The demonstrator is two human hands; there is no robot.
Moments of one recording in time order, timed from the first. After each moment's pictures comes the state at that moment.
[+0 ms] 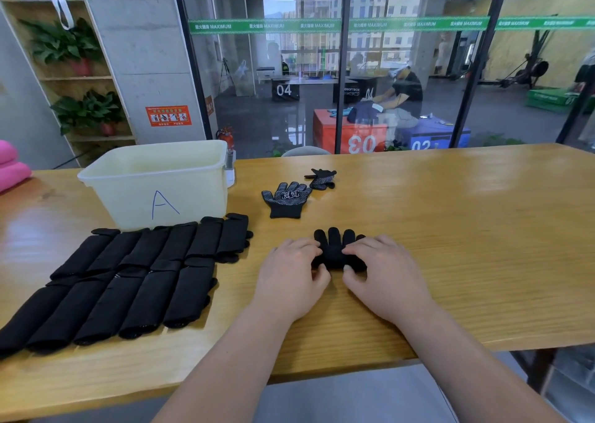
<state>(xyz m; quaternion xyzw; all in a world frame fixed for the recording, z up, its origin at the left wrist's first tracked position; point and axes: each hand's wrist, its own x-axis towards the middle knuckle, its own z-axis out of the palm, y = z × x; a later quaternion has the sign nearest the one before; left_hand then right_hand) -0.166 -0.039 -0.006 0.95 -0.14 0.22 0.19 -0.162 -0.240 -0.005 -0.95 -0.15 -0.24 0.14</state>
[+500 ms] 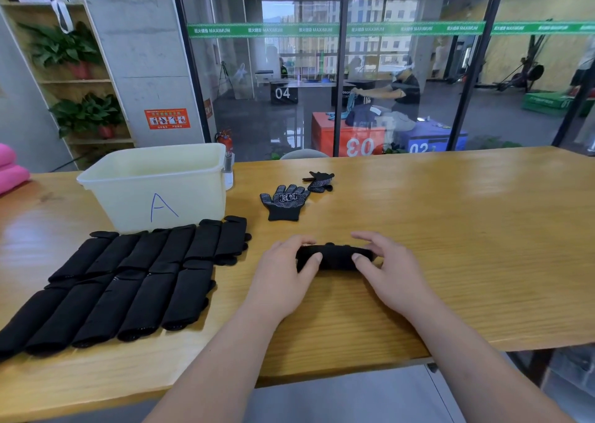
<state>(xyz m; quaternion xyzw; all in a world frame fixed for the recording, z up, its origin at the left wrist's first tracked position) -0.164 -0.026 -0.006 0.92 -0.09 0.15 0.36 -0.156 -0.257 -0.002 -0.89 -0.10 -0.13 0.43</state>
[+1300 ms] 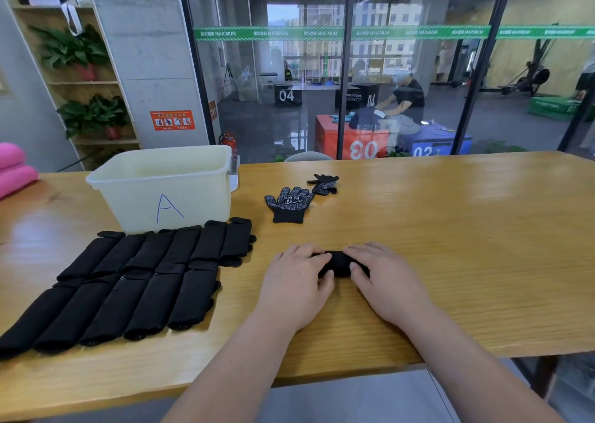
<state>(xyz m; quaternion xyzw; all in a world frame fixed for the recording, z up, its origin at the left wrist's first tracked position) -0.169 -0.040 -0.012 0.94 -0.17 0.24 0.15 -0.152 -0.245 -0.009 -0.96 -0.16 -0.16 0.19</state>
